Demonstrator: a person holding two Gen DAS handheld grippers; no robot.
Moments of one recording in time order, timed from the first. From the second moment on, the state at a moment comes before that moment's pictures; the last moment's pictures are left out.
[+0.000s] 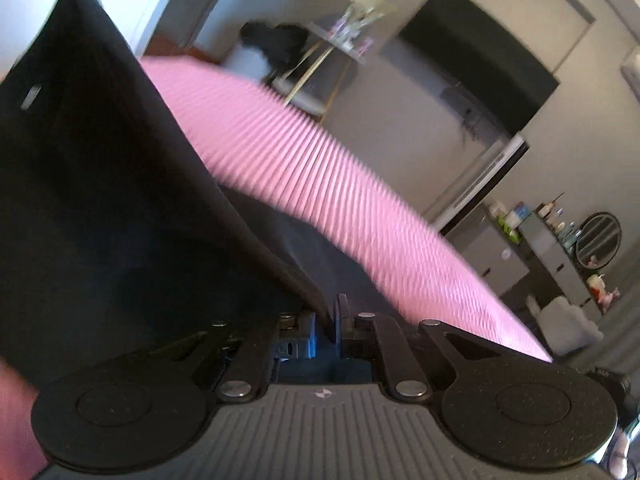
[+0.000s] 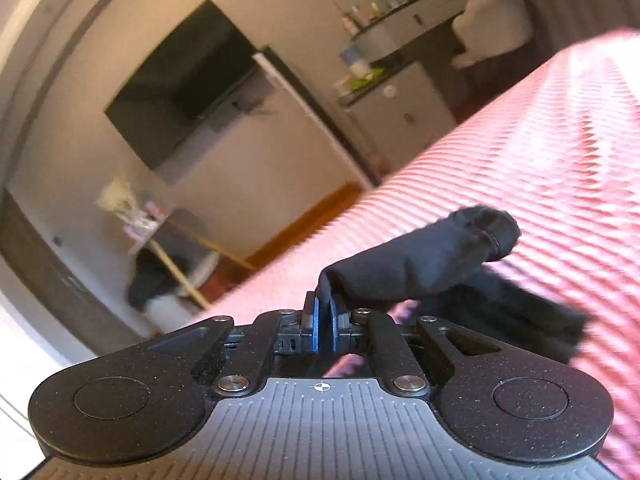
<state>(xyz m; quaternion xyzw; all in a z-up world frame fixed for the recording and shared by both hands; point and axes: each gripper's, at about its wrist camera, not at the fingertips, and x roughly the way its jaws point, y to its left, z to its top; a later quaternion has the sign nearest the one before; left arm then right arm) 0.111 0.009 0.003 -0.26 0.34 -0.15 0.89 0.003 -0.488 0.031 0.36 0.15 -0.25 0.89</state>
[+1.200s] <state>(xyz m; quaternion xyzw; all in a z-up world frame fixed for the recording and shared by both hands) 0.090 0.151 -0.039 -0.37 0.35 0.06 0.86 0.011 -0.500 0.010 0.29 0.15 -0.19 0.92</state>
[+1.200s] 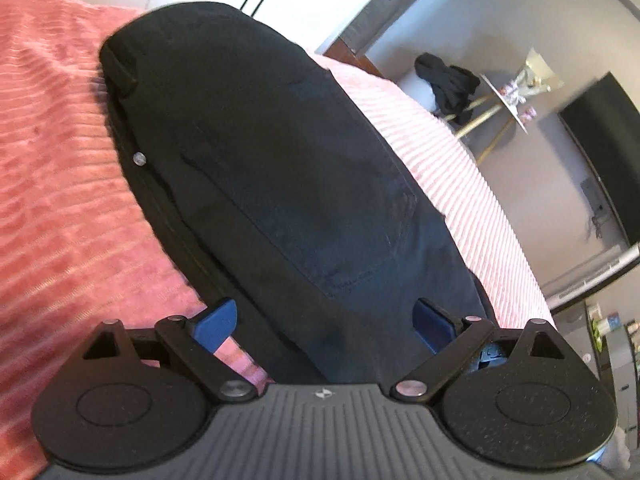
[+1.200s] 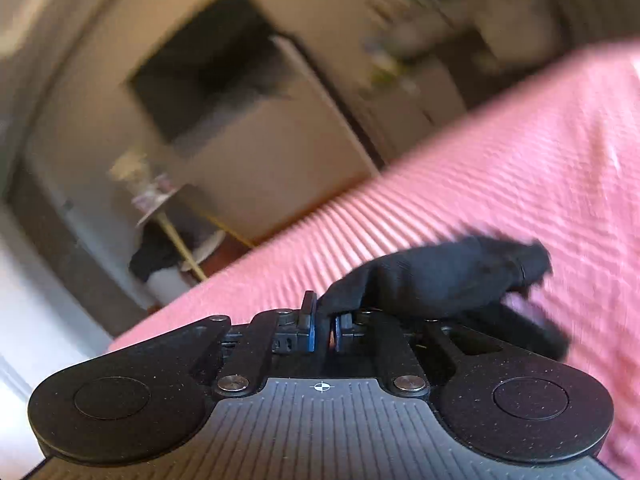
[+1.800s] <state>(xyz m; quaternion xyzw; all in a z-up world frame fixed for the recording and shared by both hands) 0.105 0.179 -0.068 -0.46 0.35 0.02 0.82 -0.003 -0.455 -0.062 0.48 0.25 -0.12 0.84</state>
